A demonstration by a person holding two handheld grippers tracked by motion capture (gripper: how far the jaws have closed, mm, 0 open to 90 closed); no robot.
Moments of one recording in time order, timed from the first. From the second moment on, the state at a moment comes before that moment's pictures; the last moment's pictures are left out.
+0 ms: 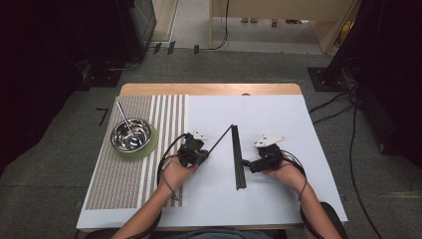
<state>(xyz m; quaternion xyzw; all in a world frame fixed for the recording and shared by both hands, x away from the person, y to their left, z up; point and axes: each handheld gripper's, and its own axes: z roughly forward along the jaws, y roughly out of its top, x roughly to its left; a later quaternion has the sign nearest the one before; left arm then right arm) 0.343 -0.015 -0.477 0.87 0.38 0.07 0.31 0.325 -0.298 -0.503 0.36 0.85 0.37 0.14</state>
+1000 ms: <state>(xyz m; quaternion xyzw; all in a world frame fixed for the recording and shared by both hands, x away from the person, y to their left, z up) 0.345 0.005 -0.474 0.87 0.38 0.07 0.31 0.325 -0.298 -0.503 0.36 0.85 0.37 0.14</state>
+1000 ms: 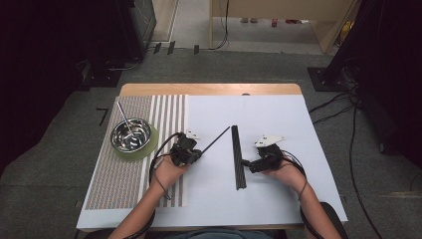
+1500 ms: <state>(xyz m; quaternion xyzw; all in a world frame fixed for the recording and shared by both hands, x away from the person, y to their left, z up) 0.353 -0.011 -0.480 0.86 0.38 0.10 0.33 0.325 -0.298 -0.503 0.36 0.85 0.37 0.14</state>
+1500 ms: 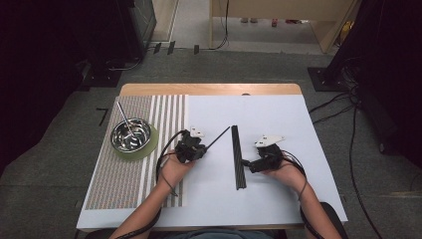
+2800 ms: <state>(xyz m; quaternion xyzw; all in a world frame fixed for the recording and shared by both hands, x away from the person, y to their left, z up) 0.358 0.002 -0.470 0.85 0.39 0.08 0.35 0.325 -0.298 -0.503 0.36 0.85 0.37 0.14</state>
